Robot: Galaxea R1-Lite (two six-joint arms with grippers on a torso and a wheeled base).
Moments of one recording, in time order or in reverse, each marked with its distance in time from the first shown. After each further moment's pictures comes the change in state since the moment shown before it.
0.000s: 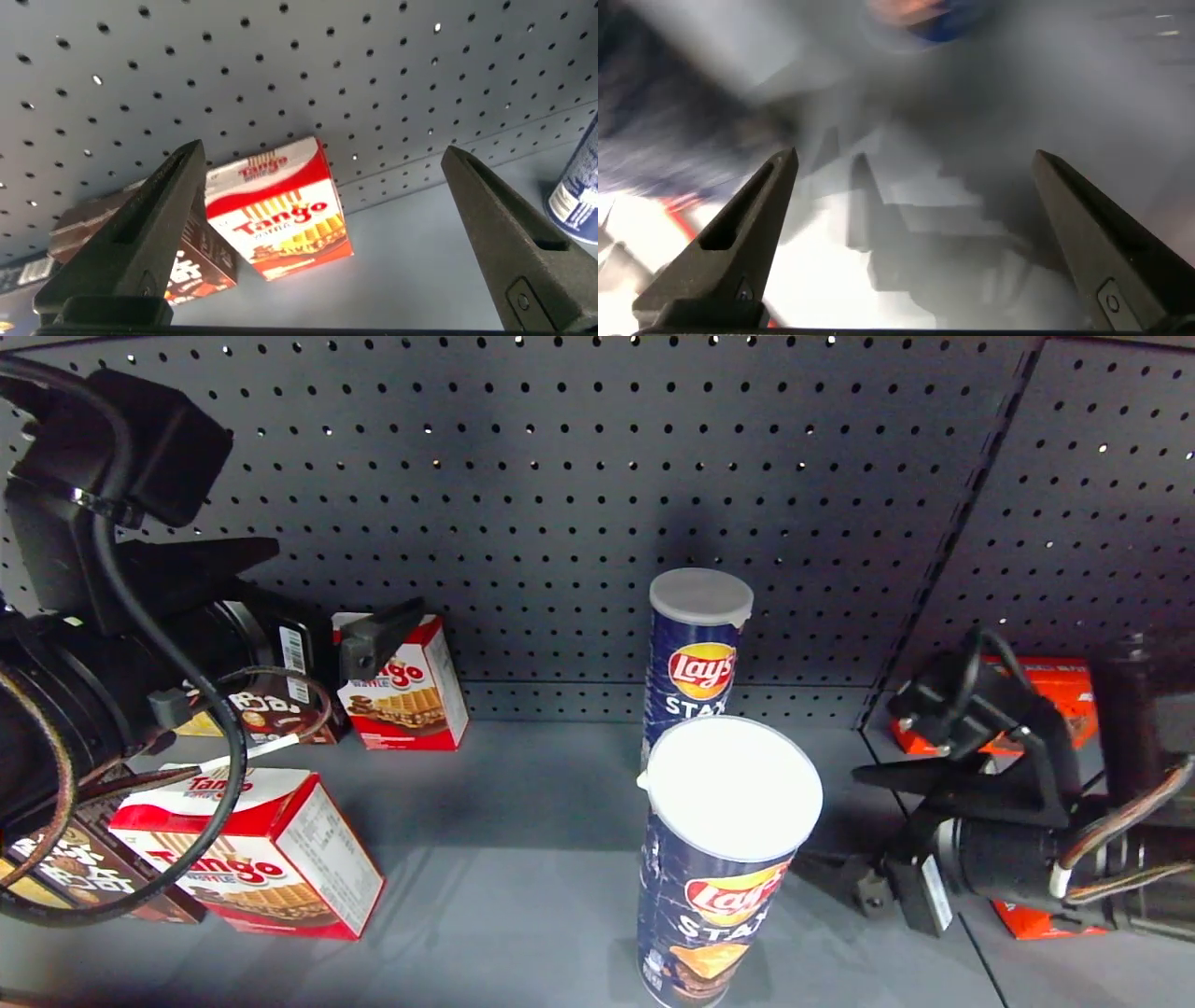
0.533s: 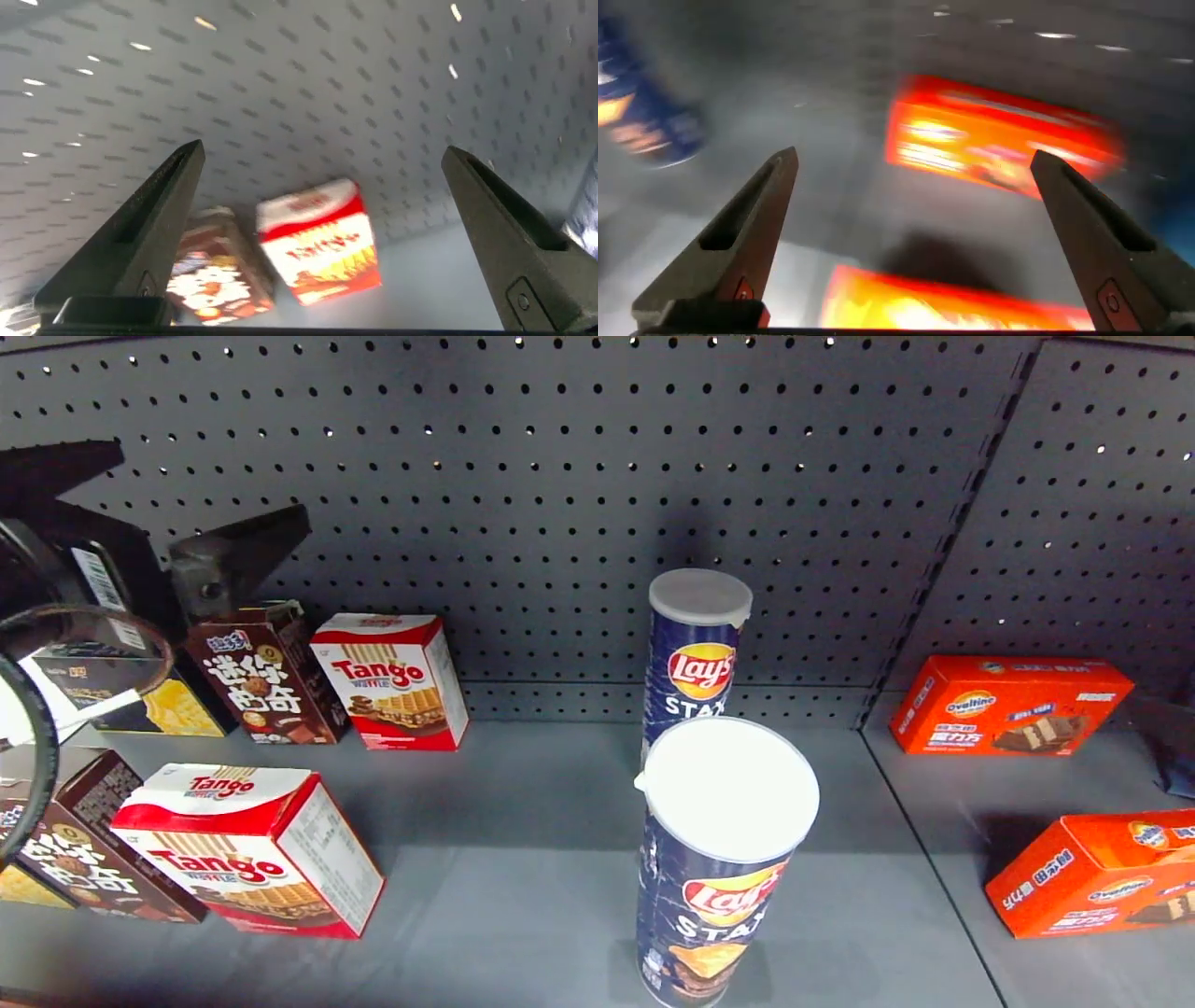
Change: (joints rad) left arm 0.022 -0.158 -0.019 0.015 0.006 0.047; right arm -0.524 -0.471 0.122 -0.047 0.001 0.004
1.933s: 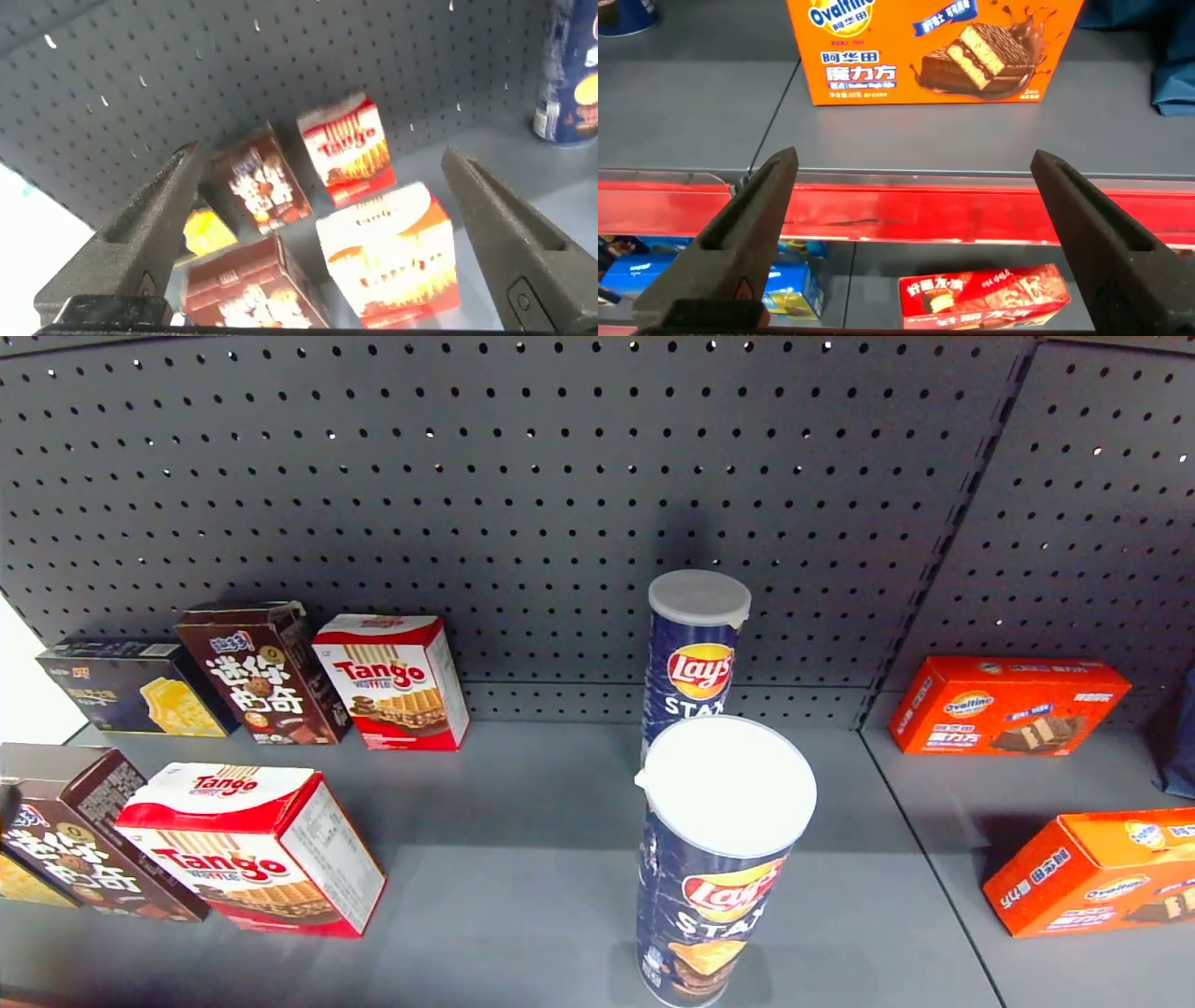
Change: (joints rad) left arm -0.010 -0.534 0.273 0.343 -0.040 0.070; right arm -0.193 -0.895 0.690 0.138 0.121 0.128
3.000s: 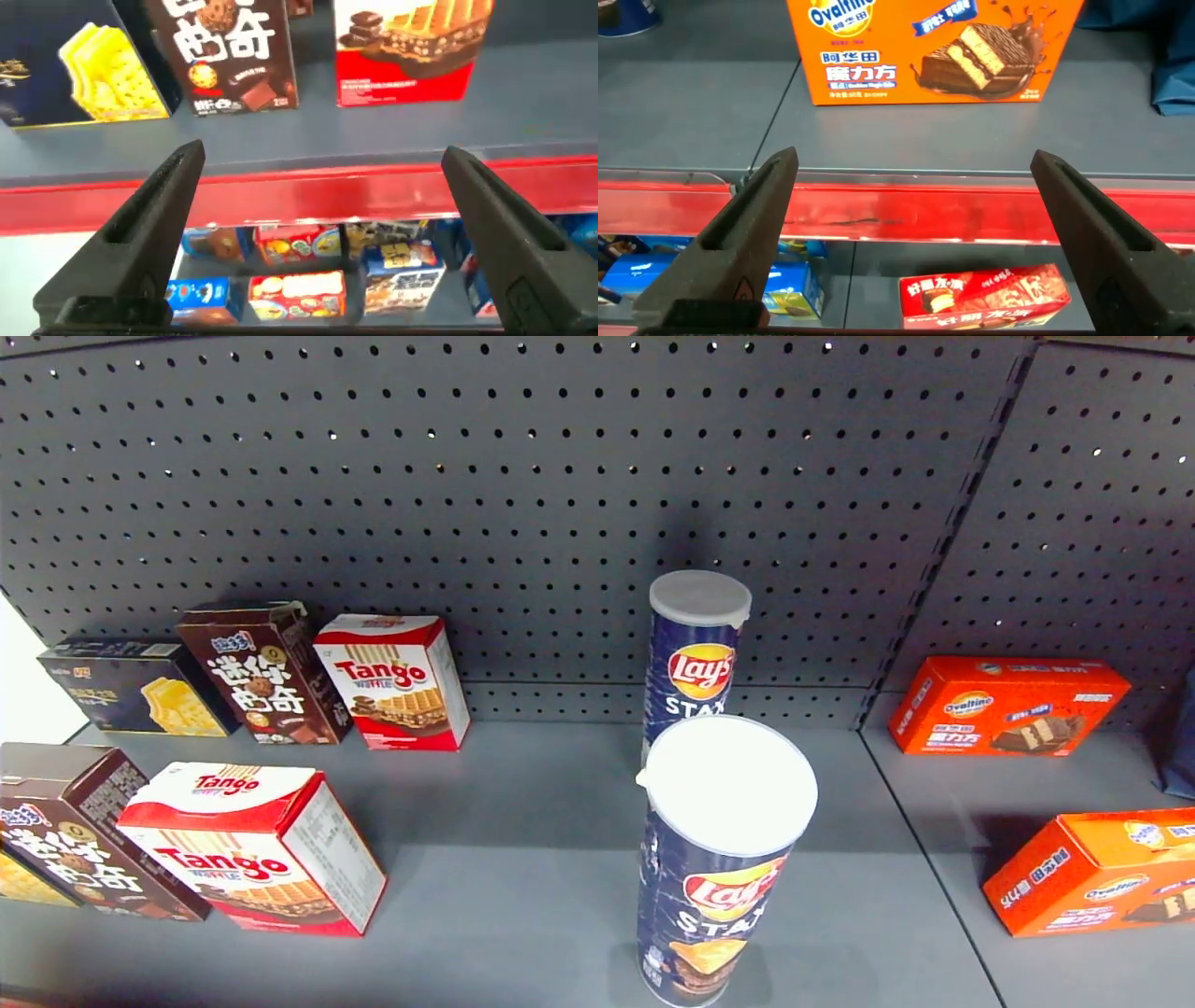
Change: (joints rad) left arm 0.477 -0.617 0.588 0.087 -0.323 -0.300; right arm 0.000 -0.001 0.000 0.000 0.000 0.000
